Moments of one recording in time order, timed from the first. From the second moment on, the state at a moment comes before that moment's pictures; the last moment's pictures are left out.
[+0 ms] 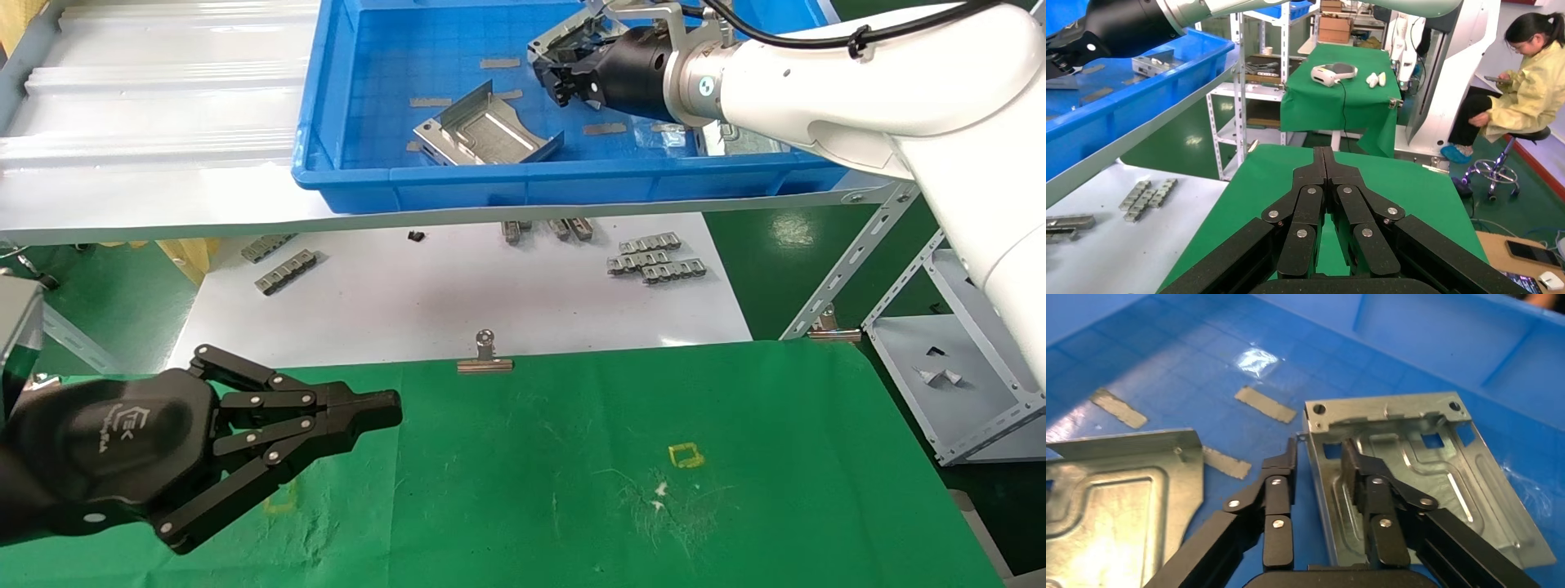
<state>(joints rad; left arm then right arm) -1.09 0.56 0.39 -1.24 0.64 1.44 -0.12 1.91 -1.36 -0.95 0.38 -1.44 -0.55 0.56</state>
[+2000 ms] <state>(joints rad) -1.09 0.56 0.39 -1.24 0.64 1.44 -0.12 1.47 -0.60 -0.94 0.75 -1.03 -1.47 -0.49</state>
